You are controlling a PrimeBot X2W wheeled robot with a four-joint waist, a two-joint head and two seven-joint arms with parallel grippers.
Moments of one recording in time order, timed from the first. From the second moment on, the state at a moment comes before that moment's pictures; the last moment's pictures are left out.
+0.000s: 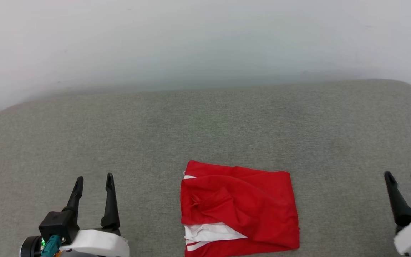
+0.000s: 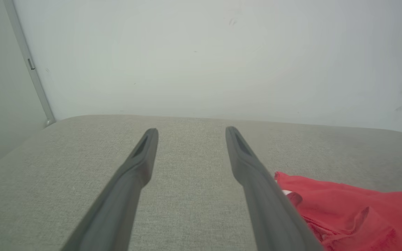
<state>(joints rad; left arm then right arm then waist) 0.03 0.32 -0.25 0.02 -0.44 0.26 -0.26 0.05 -0.21 -0.15 -0.05 0.40 0.13 0.14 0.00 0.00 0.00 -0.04</state>
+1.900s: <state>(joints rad) -0.05 0.23 -0.19 0.02 -0.32 0.13 -0.26 -0.37 -0.38 0.23 0.29 0.56 0.13 0.81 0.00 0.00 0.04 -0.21</state>
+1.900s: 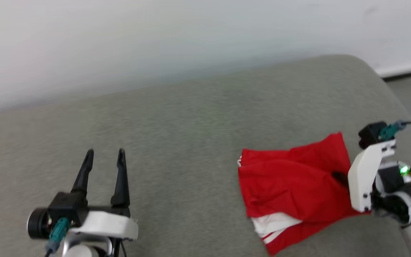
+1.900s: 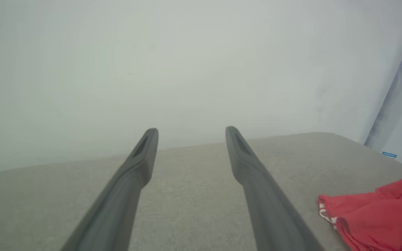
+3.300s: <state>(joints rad) -0.40 0.28 -0.31 -0.11 -0.20 0.10 -0.19 -0.83 -0.53 -0.05 0.91 0.28 0.13 -0.13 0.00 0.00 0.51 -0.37</state>
